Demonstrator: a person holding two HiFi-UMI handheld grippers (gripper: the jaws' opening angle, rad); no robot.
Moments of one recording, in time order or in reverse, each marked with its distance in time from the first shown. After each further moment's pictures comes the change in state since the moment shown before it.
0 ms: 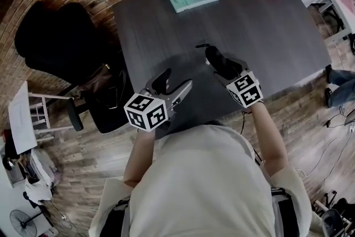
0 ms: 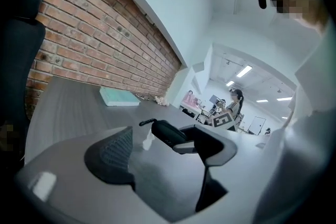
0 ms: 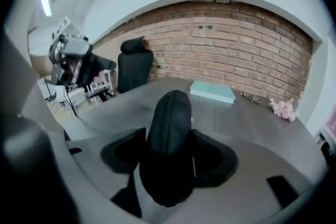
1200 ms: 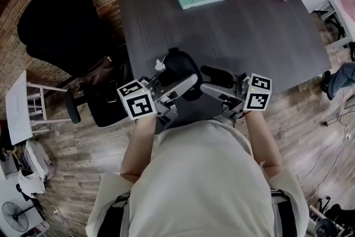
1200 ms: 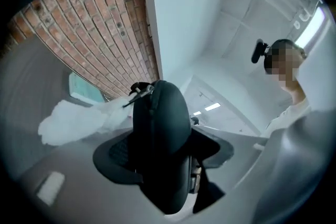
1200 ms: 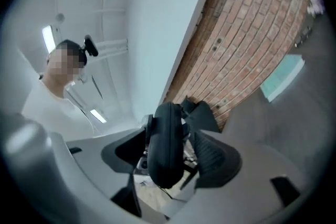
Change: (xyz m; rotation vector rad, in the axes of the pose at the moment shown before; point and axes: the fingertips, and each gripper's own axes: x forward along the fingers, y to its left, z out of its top) left arm -0.022 -0.044 0.049 -0.264 -0.171 -0.394; right arm -0.089 0.107 0.140 0.550 -0.627 0.801
